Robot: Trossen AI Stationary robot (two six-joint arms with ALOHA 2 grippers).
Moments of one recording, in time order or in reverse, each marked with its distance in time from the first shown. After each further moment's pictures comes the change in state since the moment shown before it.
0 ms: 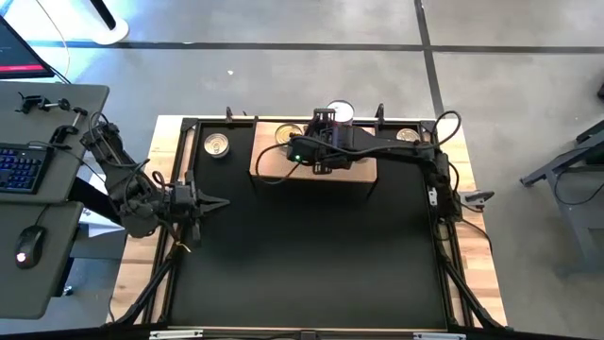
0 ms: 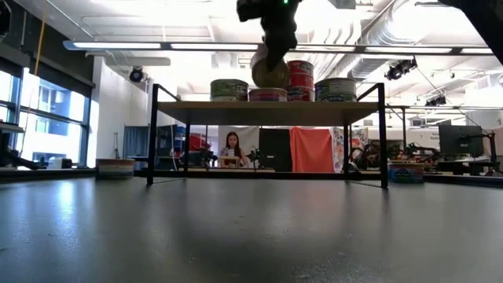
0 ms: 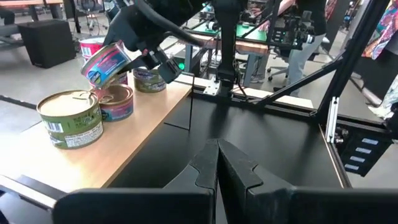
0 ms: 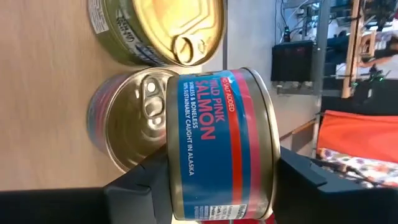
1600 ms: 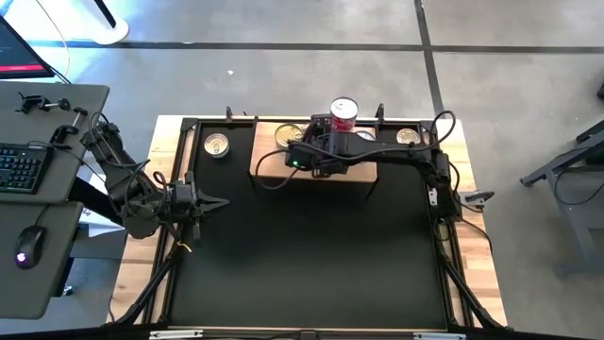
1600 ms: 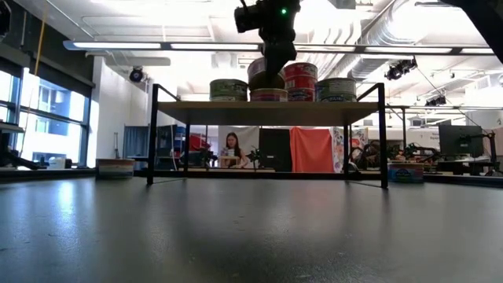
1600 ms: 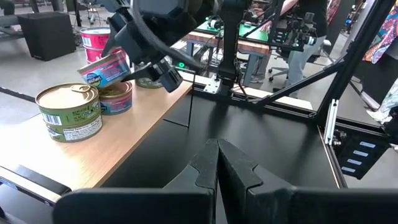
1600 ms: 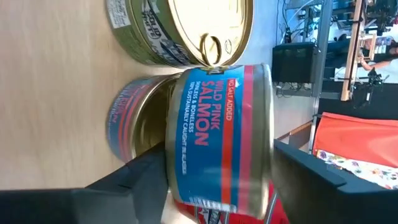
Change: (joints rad) left arm 0.000 0.000 0.000 -0.023 0.000 -0.053; right arm 0.002 -0.008 -0.102 0.077 0.008 -0.014
